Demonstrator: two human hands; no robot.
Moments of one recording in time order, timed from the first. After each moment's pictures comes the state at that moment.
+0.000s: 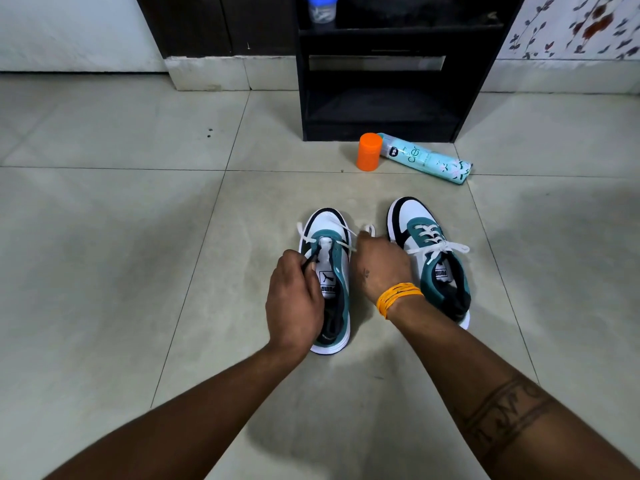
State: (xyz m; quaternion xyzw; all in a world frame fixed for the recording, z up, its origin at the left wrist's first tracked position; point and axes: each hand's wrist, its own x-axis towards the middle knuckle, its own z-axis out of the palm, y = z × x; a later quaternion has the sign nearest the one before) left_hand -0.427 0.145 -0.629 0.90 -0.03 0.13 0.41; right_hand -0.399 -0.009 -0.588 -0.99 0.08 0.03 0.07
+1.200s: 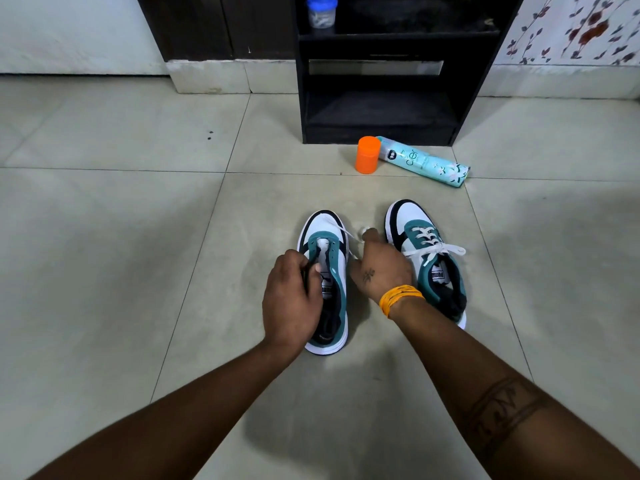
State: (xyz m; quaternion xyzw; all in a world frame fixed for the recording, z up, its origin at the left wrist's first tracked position) left_hand -0.423 0.149 -0.627 0.90 -0.05 0.10 0.41; right_hand -0.396 -0.025 -0.613 -0.98 0.13 0.02 0.18
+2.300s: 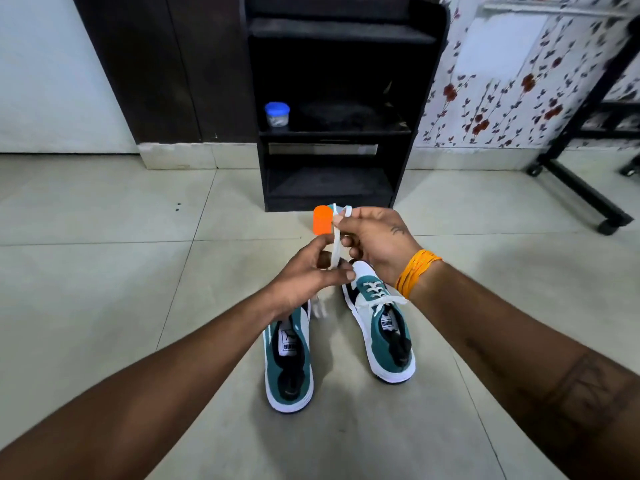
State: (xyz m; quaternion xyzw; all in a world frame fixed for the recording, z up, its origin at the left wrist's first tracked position) left_hand -0.353 0.090 -0.496 0.69 -0.25 -0.27 0.62; right_hand -0.390 -0.055 -0.429 -0.69 0.18 -0.06 0.70
